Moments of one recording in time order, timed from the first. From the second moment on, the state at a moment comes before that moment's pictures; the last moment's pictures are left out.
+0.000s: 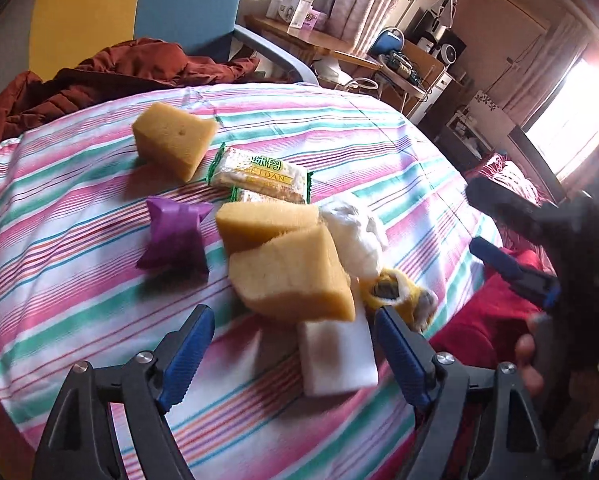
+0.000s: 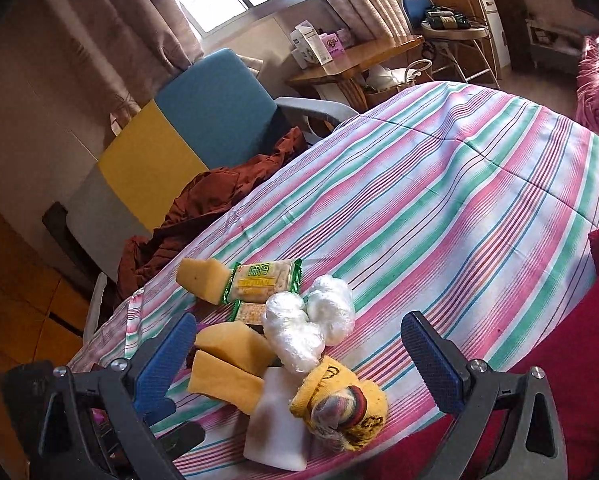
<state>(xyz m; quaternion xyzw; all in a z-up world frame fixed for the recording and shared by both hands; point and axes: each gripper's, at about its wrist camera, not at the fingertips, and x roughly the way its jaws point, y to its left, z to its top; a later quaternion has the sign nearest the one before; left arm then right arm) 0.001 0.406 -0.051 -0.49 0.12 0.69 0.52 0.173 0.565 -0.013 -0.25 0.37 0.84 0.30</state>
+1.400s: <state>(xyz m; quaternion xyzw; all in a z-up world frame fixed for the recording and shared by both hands) 0.015 0.279 -0.075 -0.48 0.10 0.72 0.49 0.111 0.563 -0.041 -0.40 0.30 0.82 0.29</state>
